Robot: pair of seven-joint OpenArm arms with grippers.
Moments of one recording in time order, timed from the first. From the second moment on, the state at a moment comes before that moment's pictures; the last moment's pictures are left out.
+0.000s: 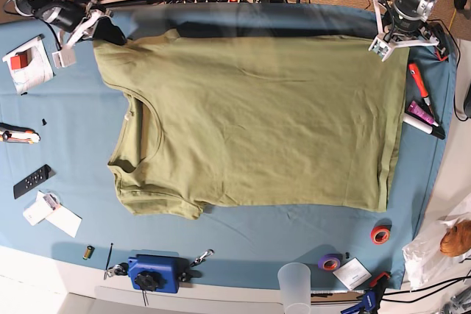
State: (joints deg) left arm 36.6 -37.4 8.9 120.6 4.2 -1.0 57.4; right arm -26.7 14.9 43.2 101.0 65.7 39.8 -78.0
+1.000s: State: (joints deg) left arm 25.3 -37.4 8.9 118.6 1.8 -4.0 55.6; right arm -19.2 14.9 43.2 101.0 62.8 39.8 -78.3
